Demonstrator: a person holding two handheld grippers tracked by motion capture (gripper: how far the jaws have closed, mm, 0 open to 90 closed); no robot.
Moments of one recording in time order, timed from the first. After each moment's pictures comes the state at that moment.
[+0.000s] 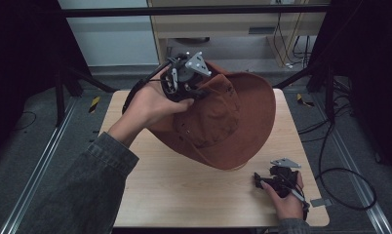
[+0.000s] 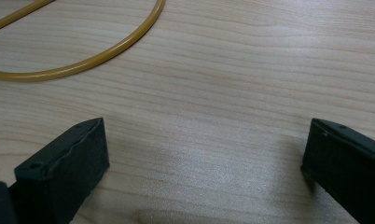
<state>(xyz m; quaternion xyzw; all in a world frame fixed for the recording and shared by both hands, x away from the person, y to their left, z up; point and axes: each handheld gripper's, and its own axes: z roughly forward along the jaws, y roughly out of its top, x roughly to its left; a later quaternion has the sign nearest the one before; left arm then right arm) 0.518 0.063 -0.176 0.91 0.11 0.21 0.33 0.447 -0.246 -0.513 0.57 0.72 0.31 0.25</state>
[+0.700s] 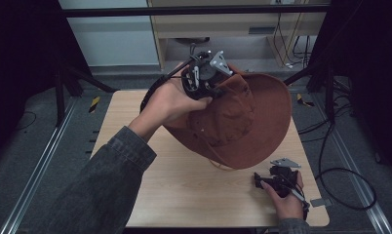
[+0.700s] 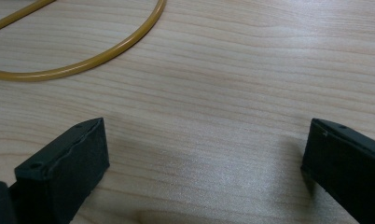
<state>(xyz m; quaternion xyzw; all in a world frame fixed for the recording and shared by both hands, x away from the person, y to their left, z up) 0.525 0.025 -0.176 0.92 0.09 0.21 0.32 0.447 -0.246 -0.513 0.58 0.72 0.31 0.25</state>
